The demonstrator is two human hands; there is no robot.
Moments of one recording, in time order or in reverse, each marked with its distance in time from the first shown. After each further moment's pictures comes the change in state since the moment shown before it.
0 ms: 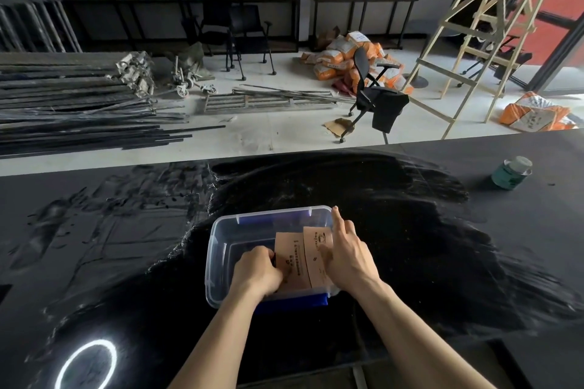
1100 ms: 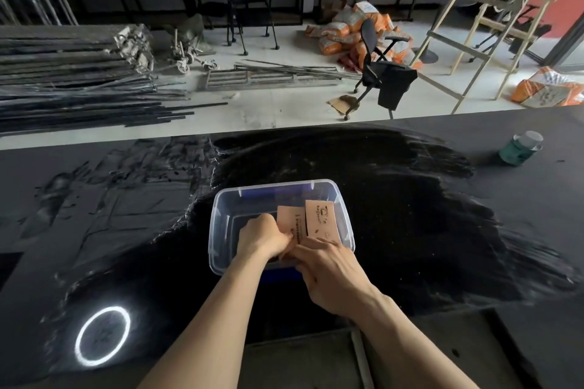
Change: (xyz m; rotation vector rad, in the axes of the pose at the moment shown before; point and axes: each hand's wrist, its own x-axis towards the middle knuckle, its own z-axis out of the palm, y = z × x) left_hand -0.003 0.017 -0.005 0.153 0.005 -0.025; right_hand -0.073 -0.030 -0.005 -0.015 -0.091 -0.545
